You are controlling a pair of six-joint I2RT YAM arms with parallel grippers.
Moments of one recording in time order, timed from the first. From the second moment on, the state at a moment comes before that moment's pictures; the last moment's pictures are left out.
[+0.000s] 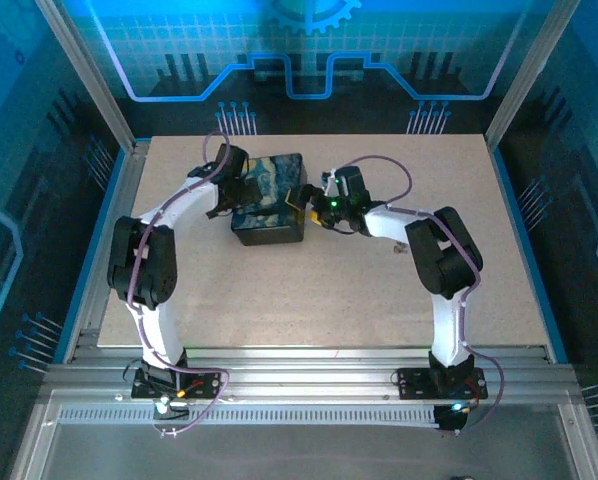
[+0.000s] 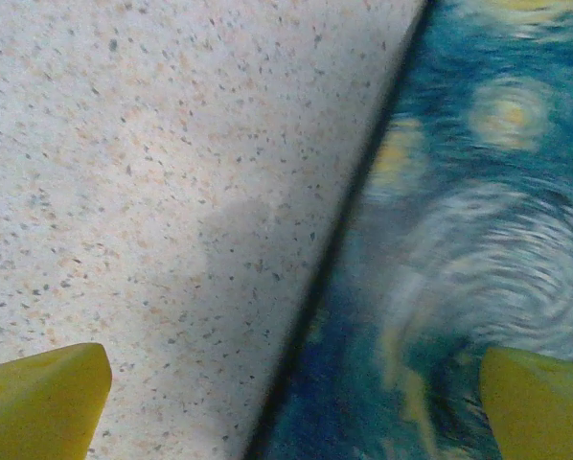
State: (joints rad) left arm -0.22 1.90 1.46 -0.64 -0.16 -0.64; right arm 0.44 2.05 1.27 0.17 -0.54 0.91
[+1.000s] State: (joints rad) left arm -0.20 1.65 1.42 -0.67 -0.14 -0.61; right arm 0.62 2.17 1.53 0.10 -0.67 0.82
